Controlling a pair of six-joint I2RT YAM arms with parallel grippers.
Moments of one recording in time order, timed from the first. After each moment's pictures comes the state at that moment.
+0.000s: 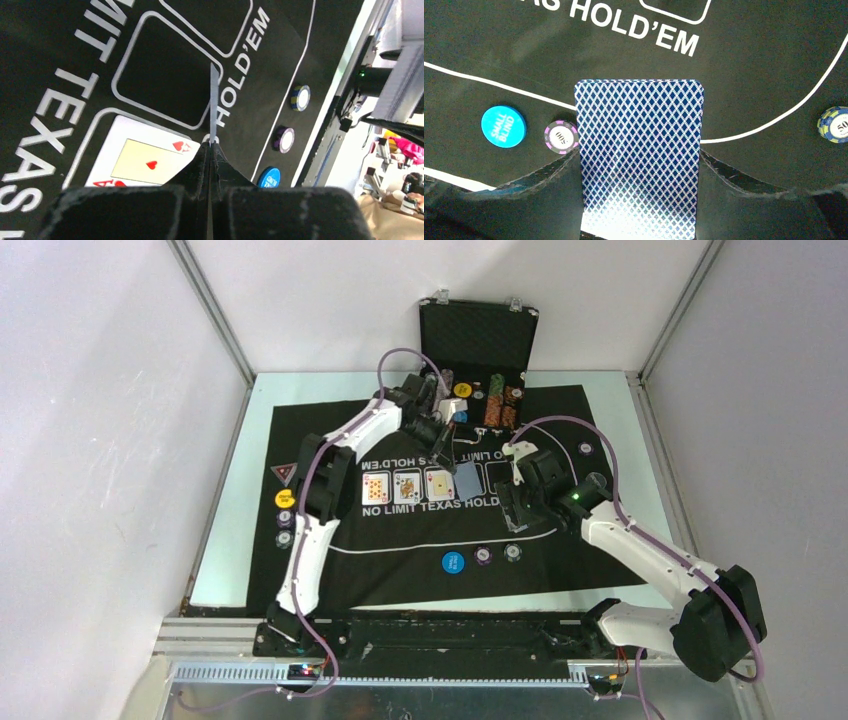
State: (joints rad) left arm -0.46 2.33 1.98 -0.86 0.84 0.11; right arm 0.58 1.20 0.86 -0.59 0.10 0.18
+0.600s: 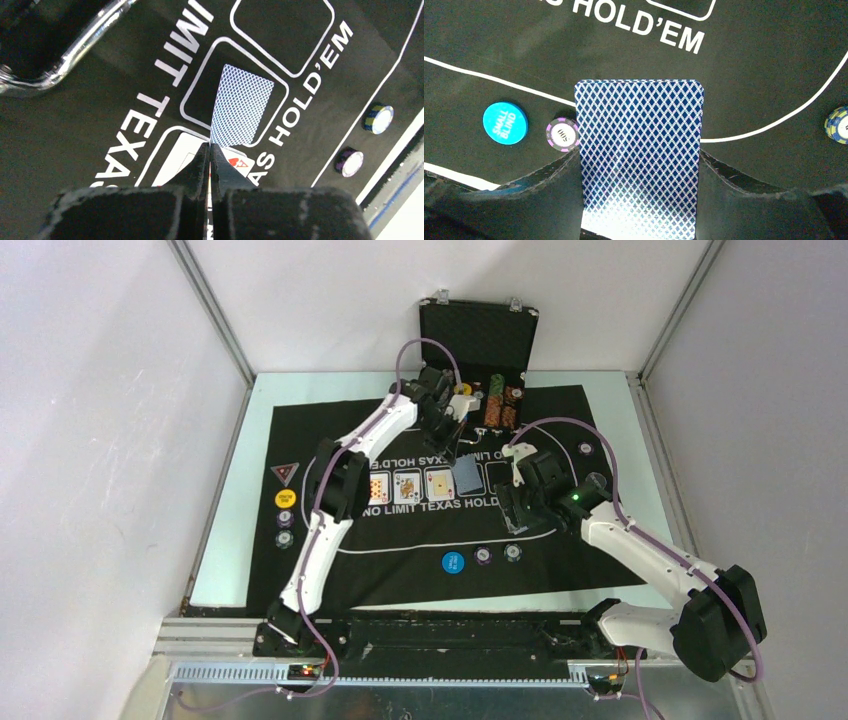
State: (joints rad) left arm -0.51 2.50 2.31 -1.03 0.55 0.19; right arm 0.58 1.20 0.85 -0.58 0.08 0.18
